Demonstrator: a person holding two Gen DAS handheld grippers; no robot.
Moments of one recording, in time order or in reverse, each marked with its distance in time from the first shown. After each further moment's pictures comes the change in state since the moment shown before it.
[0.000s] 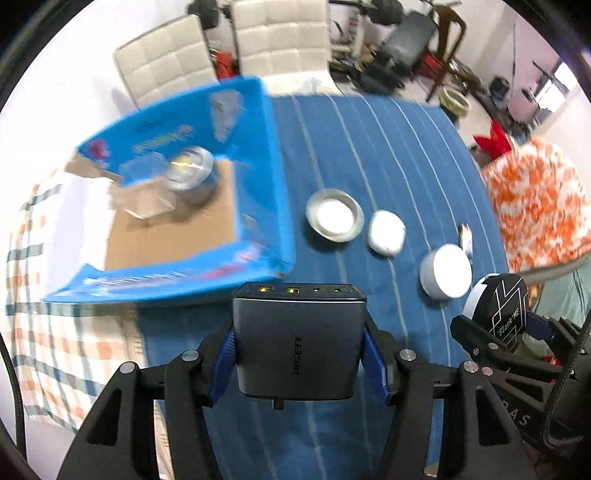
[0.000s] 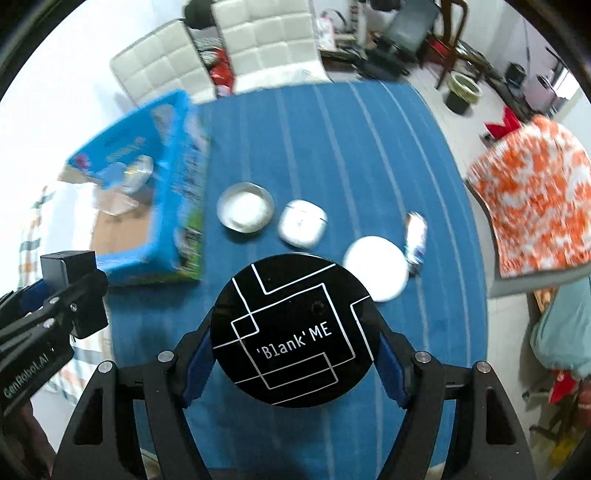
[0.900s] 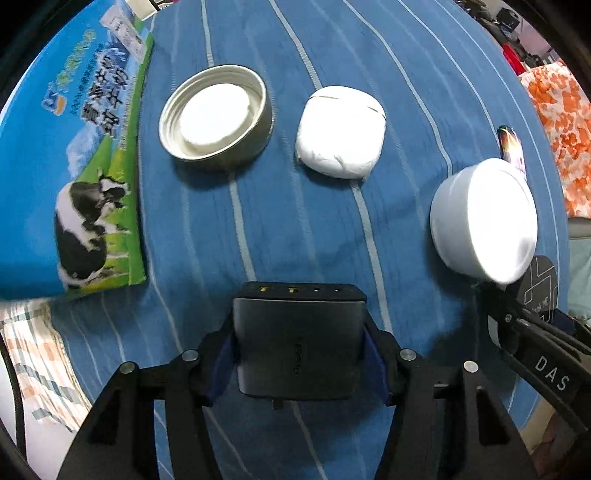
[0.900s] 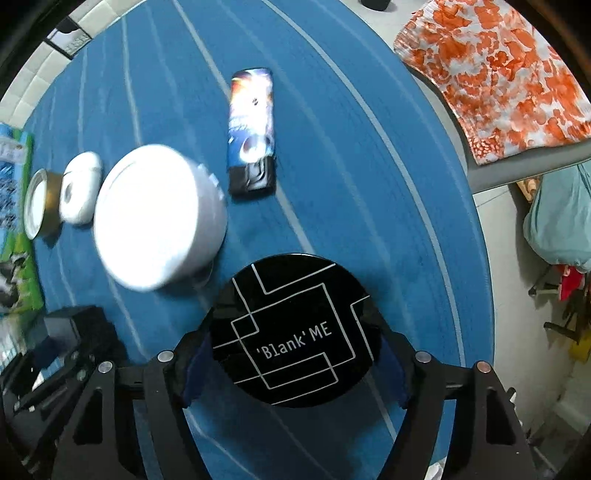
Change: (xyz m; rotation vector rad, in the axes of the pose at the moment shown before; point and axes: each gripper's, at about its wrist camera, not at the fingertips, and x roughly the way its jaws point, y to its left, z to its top) left arm 0.162 -0.120 -0.006 0.108 0.302 0.062; right arm 0.136 -0.177 -0.038 0.345 0.266 -0.124
